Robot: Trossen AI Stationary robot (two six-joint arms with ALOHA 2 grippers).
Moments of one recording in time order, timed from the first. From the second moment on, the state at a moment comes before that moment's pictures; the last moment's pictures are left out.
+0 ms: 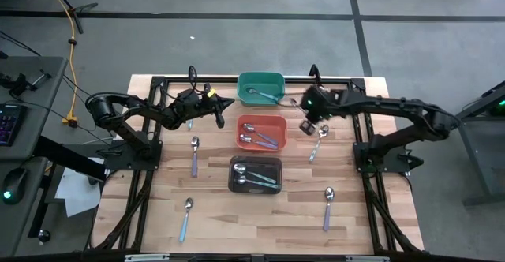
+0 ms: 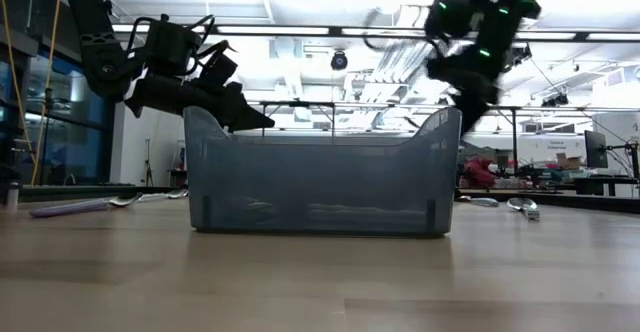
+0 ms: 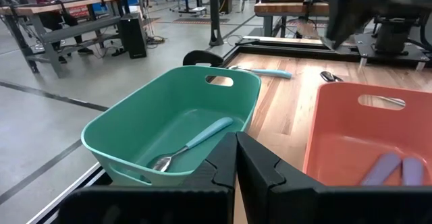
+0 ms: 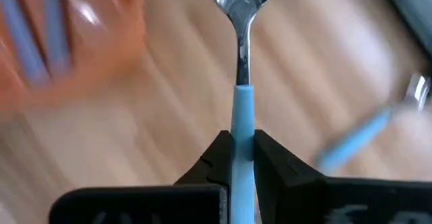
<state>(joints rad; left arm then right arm) 0.55 1.57 0.38 1.04 0.13 0.08 -0.40 1.31 0.89 -0.75 0.15 0.16</state>
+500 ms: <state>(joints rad) 0.55 1.57 0.38 1.04 0.13 0.08 -0.49 1.89 1.53 -0.72 0.13 -0.25</state>
